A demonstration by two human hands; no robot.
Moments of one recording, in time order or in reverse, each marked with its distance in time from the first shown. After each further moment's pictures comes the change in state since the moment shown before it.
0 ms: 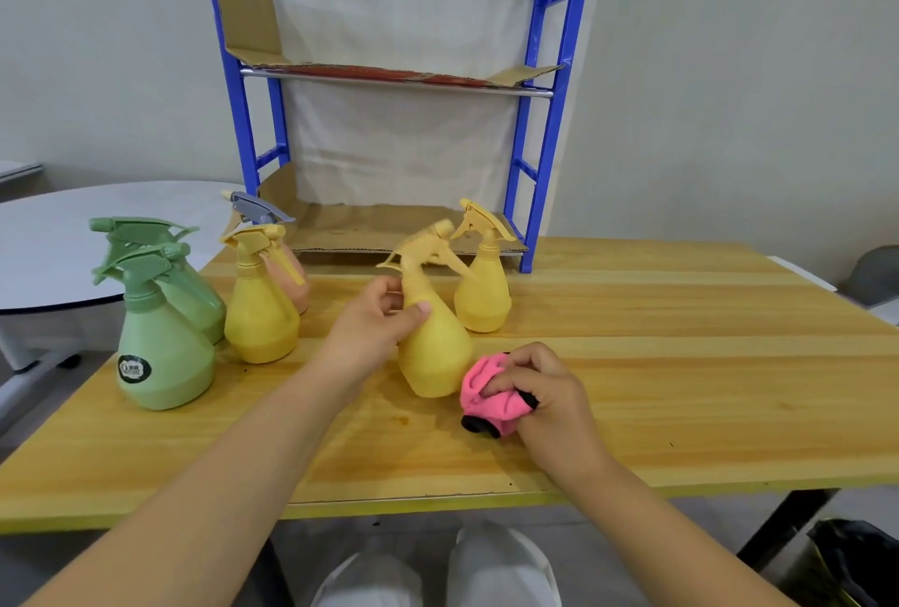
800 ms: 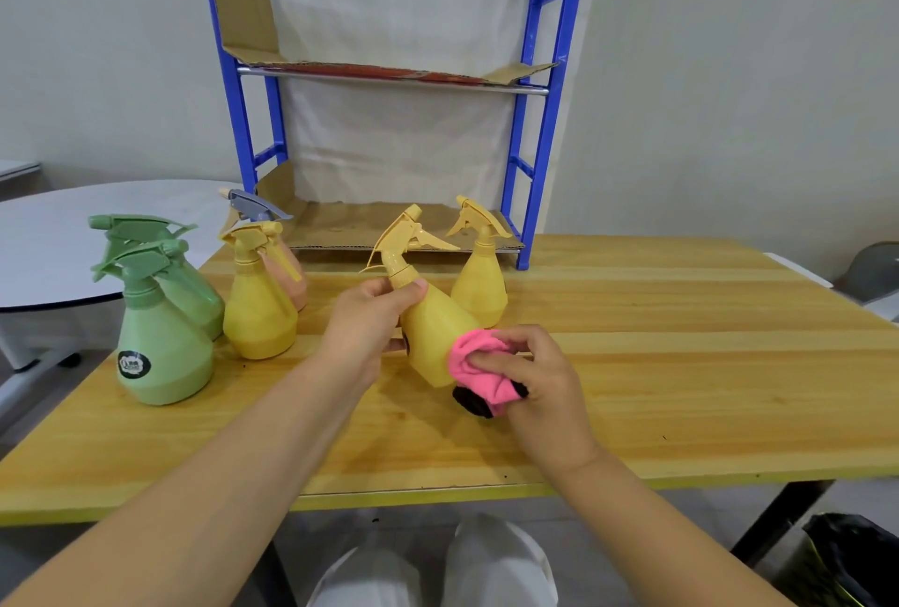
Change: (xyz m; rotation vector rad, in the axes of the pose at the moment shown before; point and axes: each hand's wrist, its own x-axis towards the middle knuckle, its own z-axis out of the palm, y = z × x) left_hand -0.011 0.023 0.014 -0.180 0.169 -0.147; right_hand 0.006 0.004 0.005 -0.139 0.119 -0.274
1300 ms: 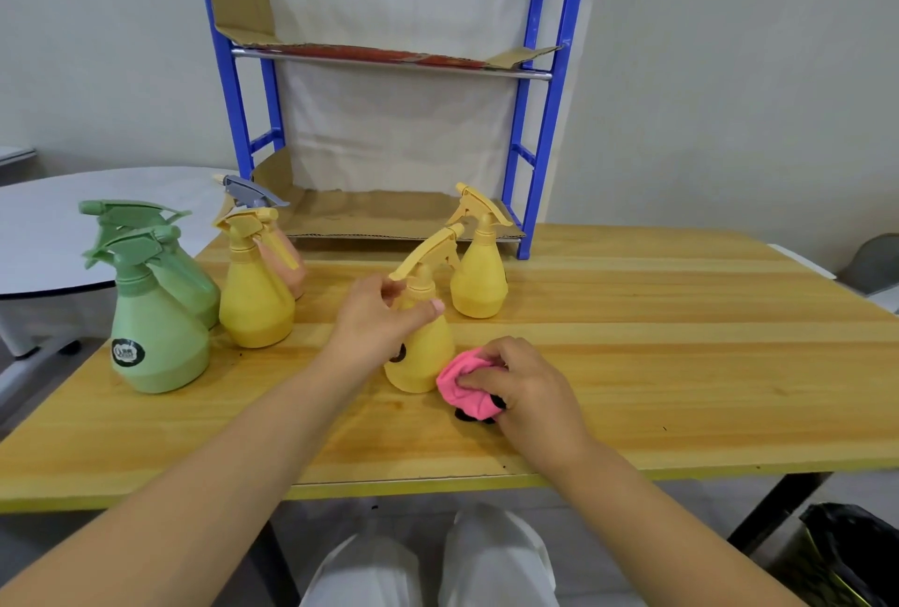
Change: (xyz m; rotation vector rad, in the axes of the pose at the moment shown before) left_hand 0.007 -0.020 -0.007 0.487 -0.011 0.146; right_hand -0.006 0.002 -0.002 -0.329 -0.271 -0.102
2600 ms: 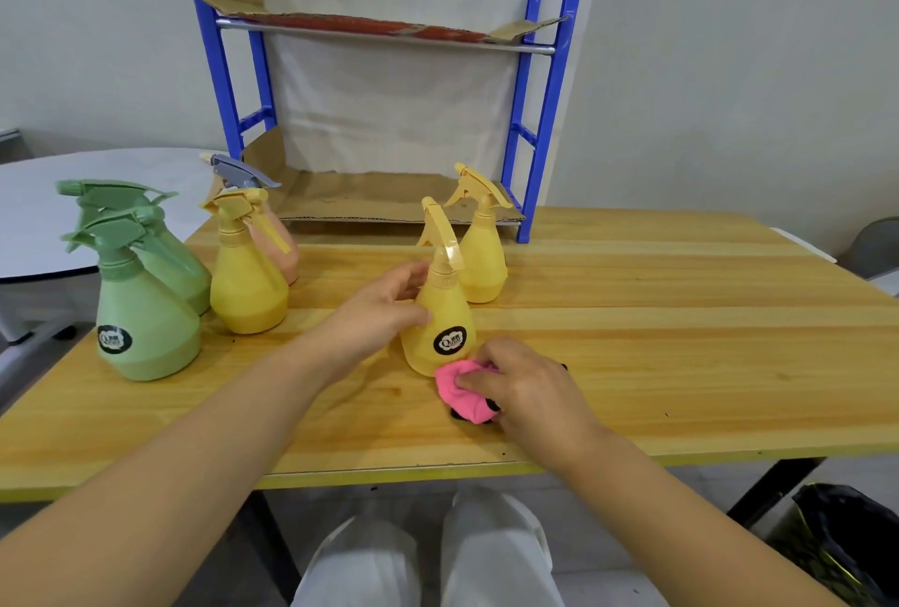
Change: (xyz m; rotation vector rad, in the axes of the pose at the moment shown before) left_hand 0.008 -0.009 -0.002 -0.144 -0.439 0.100; right_hand -0.002 -0.002 -0.006 -0.147 -0.162 -0.119
